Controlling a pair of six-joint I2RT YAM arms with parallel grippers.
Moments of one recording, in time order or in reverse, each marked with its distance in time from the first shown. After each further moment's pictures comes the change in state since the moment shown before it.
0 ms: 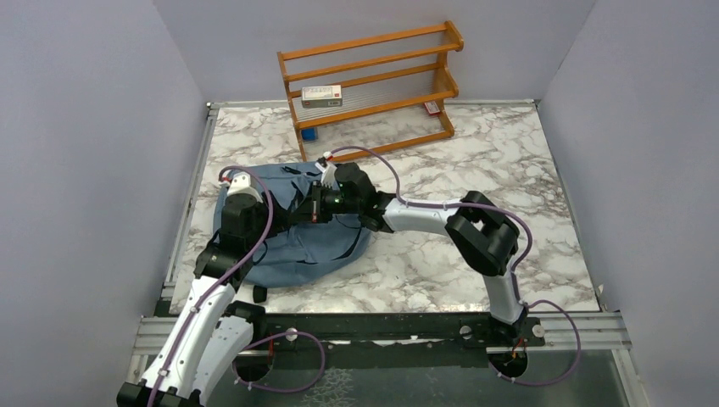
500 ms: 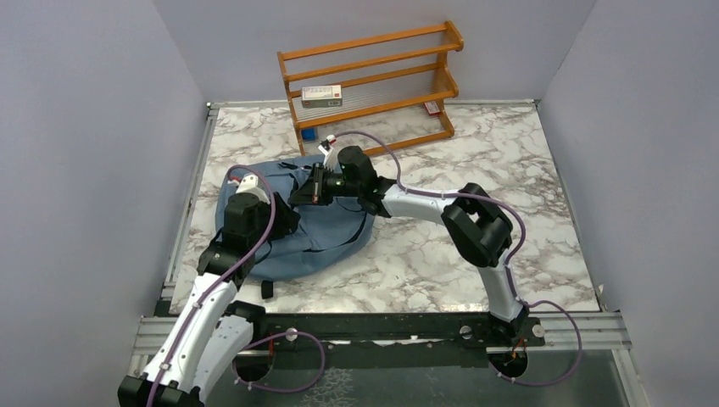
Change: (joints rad) left arm -0.005 0.015 -0.033 0.043 0.182 -0.054; right arm -0.073 0.077 0.140 -0.026 -0.053 0.005
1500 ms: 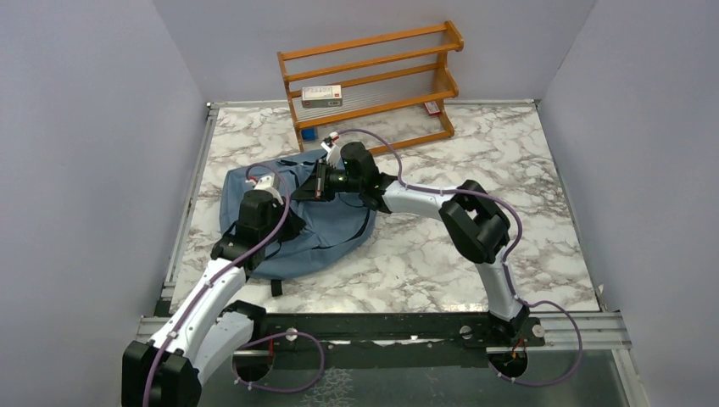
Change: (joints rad) left arm -0.030 0.171 -0.037 0.103 0.084 -0.016; right arm -0.042 0.042 0.039 0.003 -0.040 0.026
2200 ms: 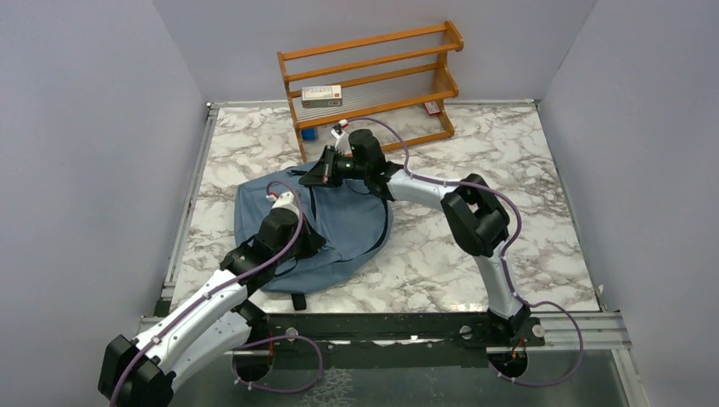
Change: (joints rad) left arm -0.318 -0.085 -0.063 -0.024 -0.134 -0.188; right arm -0.072 0.035 0.080 -0.057 -0.004 -0.031
